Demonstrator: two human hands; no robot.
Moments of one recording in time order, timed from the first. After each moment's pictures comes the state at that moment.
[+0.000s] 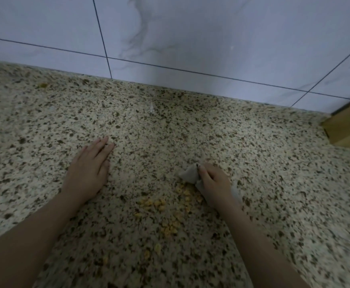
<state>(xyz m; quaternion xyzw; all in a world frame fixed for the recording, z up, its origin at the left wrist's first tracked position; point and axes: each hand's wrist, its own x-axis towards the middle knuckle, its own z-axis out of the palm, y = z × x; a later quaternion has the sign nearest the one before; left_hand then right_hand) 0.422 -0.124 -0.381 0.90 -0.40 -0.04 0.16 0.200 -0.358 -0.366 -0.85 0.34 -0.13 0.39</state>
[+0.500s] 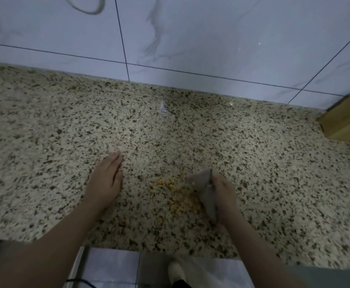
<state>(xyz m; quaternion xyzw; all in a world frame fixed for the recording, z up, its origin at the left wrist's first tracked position) 0.360 -0.075 -0.369 0.90 -0.37 -0.06 0.21 0.150 -0.297 -0.338 -0.62 0.51 -0.16 0.58</state>
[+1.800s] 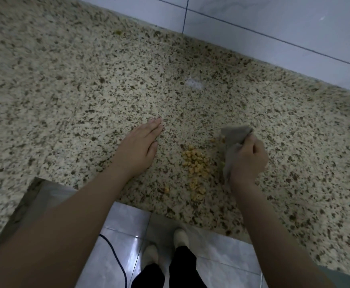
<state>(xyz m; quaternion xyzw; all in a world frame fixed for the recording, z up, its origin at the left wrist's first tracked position) 0.366 -0.042 -0.380 0.88 -0.43 -0.07 0.21 0.228 -0.256 -0.346 -0.69 0.52 -0.32 0.40</state>
